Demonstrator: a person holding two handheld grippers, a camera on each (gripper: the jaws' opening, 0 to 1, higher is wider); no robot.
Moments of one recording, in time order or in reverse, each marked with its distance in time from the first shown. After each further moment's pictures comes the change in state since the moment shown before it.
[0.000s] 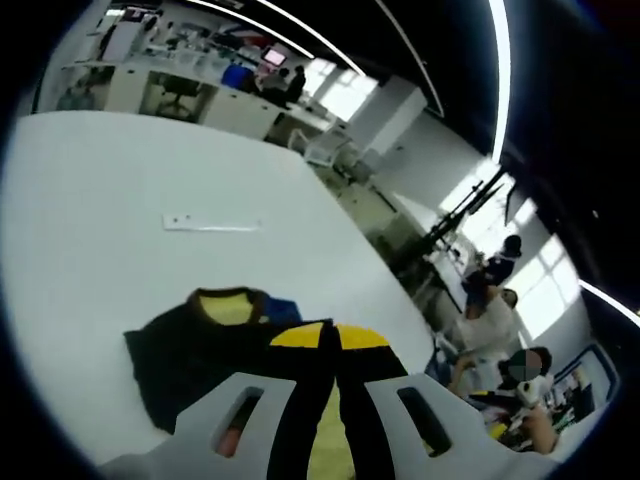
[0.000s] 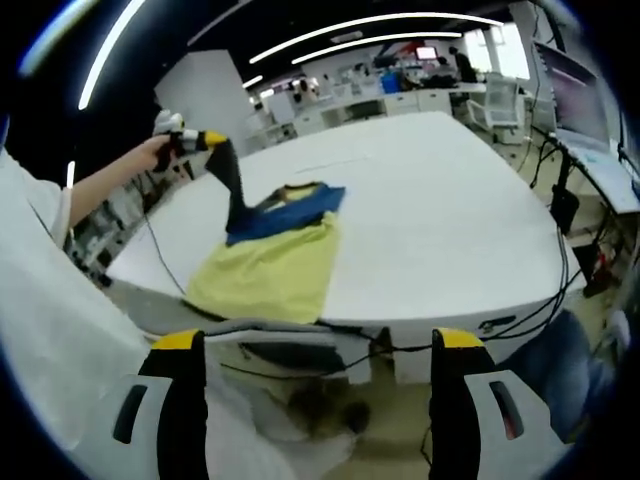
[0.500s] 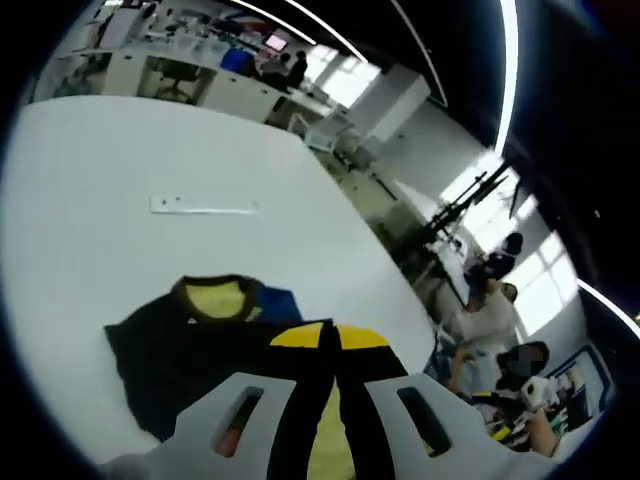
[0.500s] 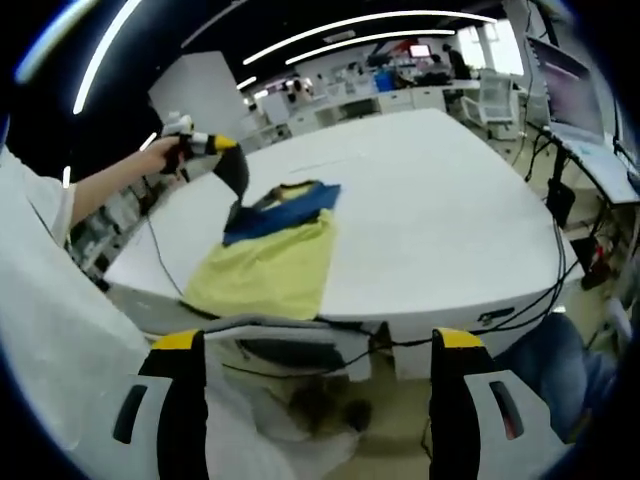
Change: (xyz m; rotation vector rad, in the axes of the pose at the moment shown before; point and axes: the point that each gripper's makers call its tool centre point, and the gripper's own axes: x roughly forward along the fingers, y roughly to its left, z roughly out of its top) left arm 0.031 -0.002 -0.014 -0.025 0.052 -0.004; right arm -0.004 -0.008 -0.007 0.024 0.003 -0.018
